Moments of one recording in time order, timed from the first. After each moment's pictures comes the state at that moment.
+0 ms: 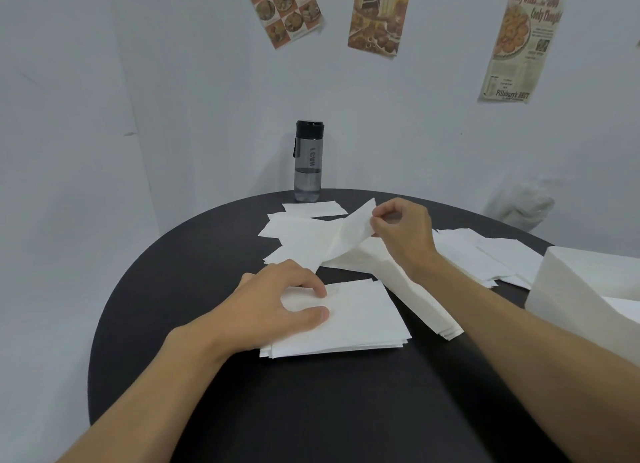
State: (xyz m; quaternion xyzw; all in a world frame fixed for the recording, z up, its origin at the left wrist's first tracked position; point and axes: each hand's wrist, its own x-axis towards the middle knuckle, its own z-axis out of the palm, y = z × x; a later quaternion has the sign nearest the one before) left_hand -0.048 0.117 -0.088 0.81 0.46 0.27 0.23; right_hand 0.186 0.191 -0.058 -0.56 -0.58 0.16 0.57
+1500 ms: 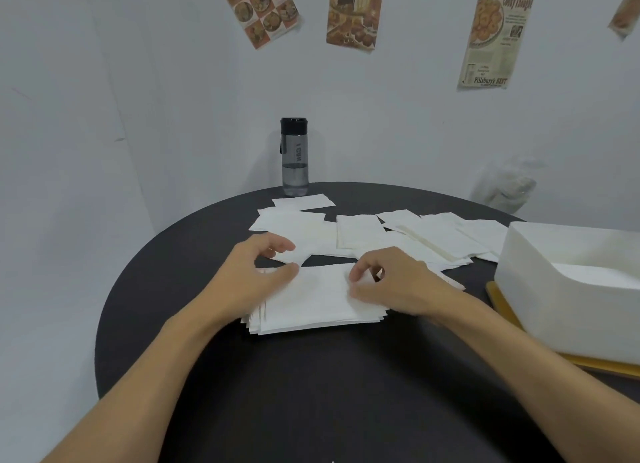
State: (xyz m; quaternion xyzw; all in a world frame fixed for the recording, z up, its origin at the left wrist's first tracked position) left_hand -0.051 0.120 -0.085 0.73 0.49 0.39 0.27; right_hand 0.189 0.079 -0.062 -0.63 -0.70 0.22 0.25
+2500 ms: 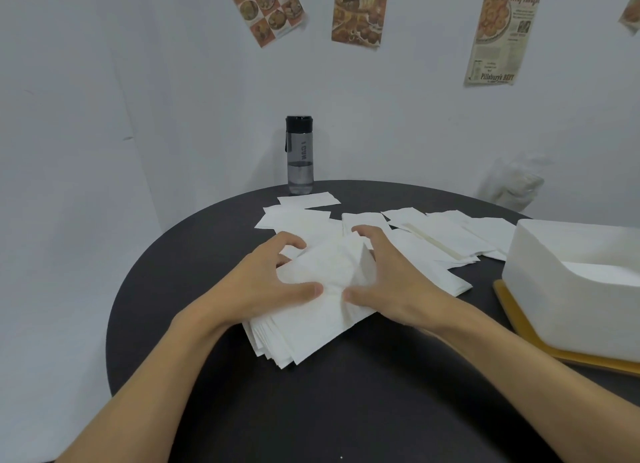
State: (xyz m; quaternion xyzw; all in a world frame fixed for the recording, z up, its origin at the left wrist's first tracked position) left_hand -0.048 0.108 -0.073 0.77 0.49 0.29 0.29; right_hand 0.176 0.078 -0.075 -0.56 -0.71 0.29 0.33
